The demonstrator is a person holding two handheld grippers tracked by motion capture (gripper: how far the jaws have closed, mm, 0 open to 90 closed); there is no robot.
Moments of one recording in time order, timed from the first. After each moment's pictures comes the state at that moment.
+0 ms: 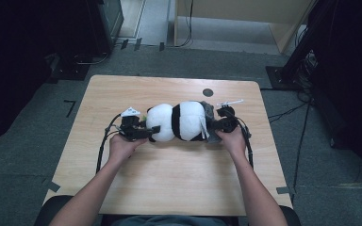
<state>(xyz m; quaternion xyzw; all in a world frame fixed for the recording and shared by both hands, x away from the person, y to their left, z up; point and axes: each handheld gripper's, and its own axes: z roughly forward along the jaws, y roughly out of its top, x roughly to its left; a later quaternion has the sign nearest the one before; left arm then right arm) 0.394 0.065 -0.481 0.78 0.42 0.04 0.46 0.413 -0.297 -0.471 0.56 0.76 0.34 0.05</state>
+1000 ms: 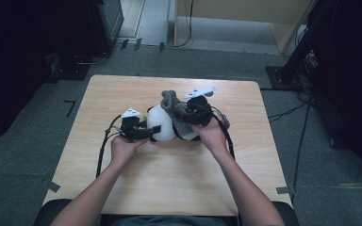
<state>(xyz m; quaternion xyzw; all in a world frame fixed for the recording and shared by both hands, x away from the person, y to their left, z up) 0.388 0.062 -0.479 0.76 0.44 0.05 0.48 0.381 -0.188 -0.377 0.38 0.82 0.41 0.11</state>
